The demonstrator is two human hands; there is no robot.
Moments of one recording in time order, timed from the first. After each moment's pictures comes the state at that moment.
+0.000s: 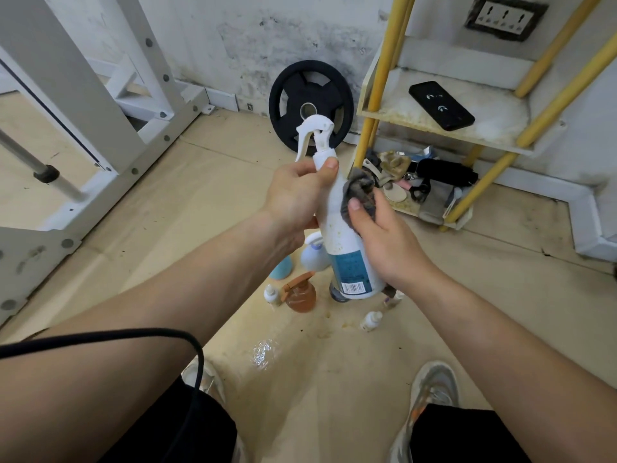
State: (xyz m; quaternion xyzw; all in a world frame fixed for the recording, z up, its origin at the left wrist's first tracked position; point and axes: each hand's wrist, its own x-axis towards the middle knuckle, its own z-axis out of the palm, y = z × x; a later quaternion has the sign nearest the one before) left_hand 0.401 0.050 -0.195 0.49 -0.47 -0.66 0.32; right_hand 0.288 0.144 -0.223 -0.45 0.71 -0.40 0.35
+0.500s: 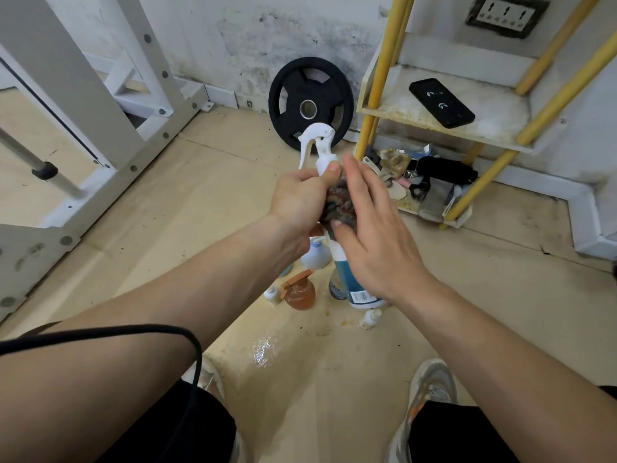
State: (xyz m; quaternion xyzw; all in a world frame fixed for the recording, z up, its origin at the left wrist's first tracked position) left_hand 0.398 0.061 -0.197 0.52 -0.44 -0.66 0.31; right_hand 0.299 0.153 -0.221 -0.63 0.70 -0.30 0.15
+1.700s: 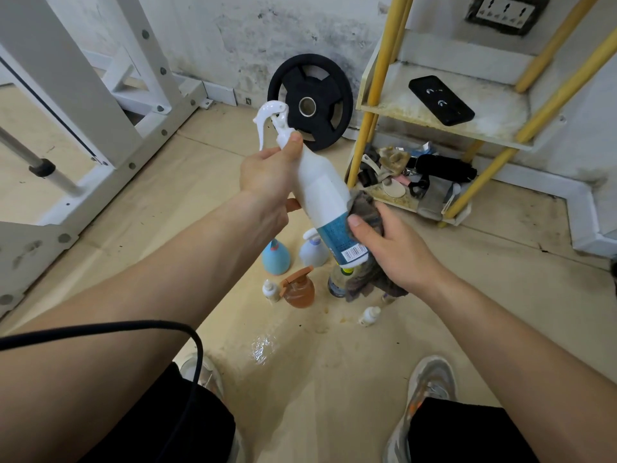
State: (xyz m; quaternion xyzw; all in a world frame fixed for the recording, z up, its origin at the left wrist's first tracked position) left_hand 0.413 0.036 -0.186 0.56 -0.35 -0.64 0.39; right_hand 0.269 0.160 -0.239 -0.48 0.70 -0.36 0.38
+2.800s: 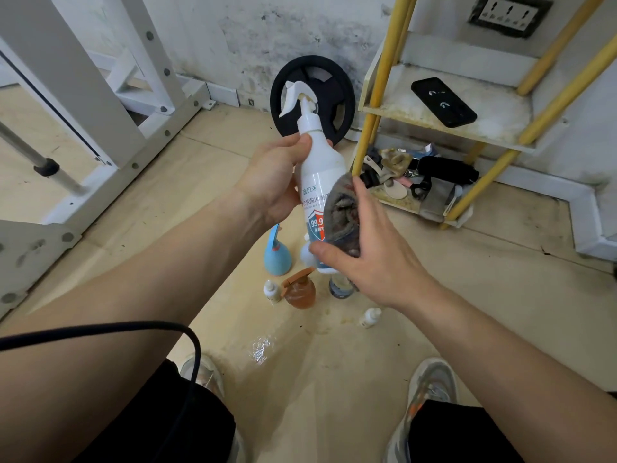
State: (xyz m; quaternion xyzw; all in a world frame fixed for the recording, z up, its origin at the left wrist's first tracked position) left_hand 0.418 0.021 -0.194 0.39 -0.42 -0.74 0.35; right_hand 0.300 0.166 -0.217 -0.60 0.69 -0.30 0.28
